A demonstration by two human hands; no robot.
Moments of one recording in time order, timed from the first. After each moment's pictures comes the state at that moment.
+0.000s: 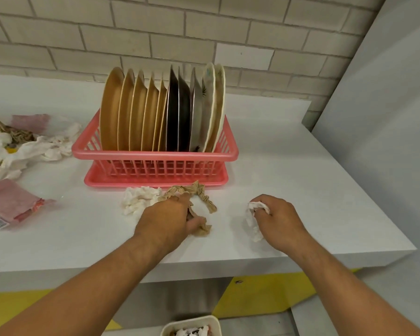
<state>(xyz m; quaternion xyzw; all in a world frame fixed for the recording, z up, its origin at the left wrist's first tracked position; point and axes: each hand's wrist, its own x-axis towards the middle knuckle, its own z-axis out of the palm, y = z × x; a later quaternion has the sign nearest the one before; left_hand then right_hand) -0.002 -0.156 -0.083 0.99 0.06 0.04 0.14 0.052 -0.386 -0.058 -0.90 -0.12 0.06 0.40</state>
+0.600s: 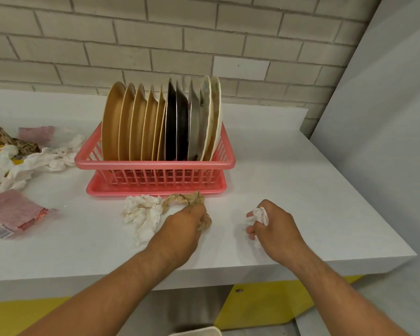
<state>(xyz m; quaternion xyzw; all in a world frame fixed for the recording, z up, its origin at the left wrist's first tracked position) -0.010 -0.180 -0.078 0.96 -0.01 0.09 0.27 0.050 -0.391 -0.068 -0.90 -0.09 0.06 0.42</state>
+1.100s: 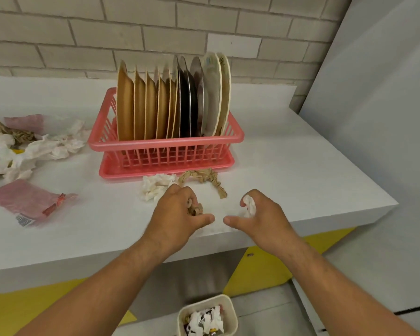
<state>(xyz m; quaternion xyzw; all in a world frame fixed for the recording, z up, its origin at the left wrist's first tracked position) -0.060 -0.133 -0.075 0.92 0.03 0.10 0.38 -0.027 -0.331 -0.072 -0.92 -0.06 0.05 0.38</state>
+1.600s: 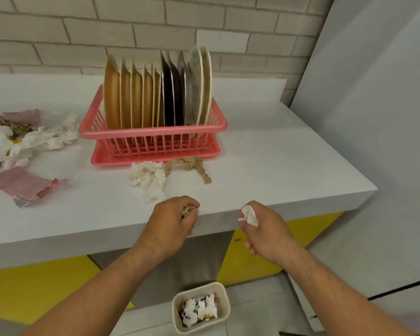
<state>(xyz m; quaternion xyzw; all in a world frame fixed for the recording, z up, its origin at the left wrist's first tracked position) -0.101 -0.167 -0.088 0.88 0.01 0.06 0.46 -0.070 -0.385 -0.090 -0.88 -0.04 0.12 0.46</state>
